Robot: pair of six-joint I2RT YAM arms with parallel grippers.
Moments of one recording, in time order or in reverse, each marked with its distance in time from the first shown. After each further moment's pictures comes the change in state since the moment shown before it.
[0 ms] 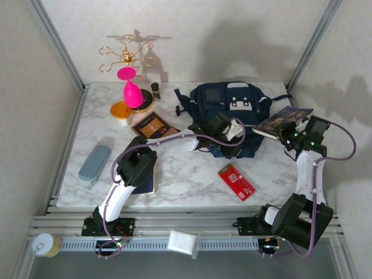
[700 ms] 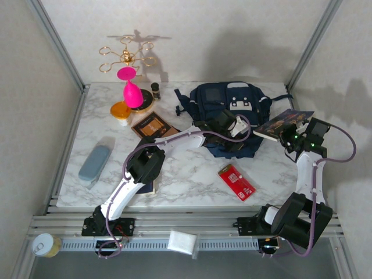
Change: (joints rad) left arm 0.008 0.143 0.218 -0.095 -0.057 0.031; right arm -0.014 0.000 -0.025 0.001 -0.002 -0.011
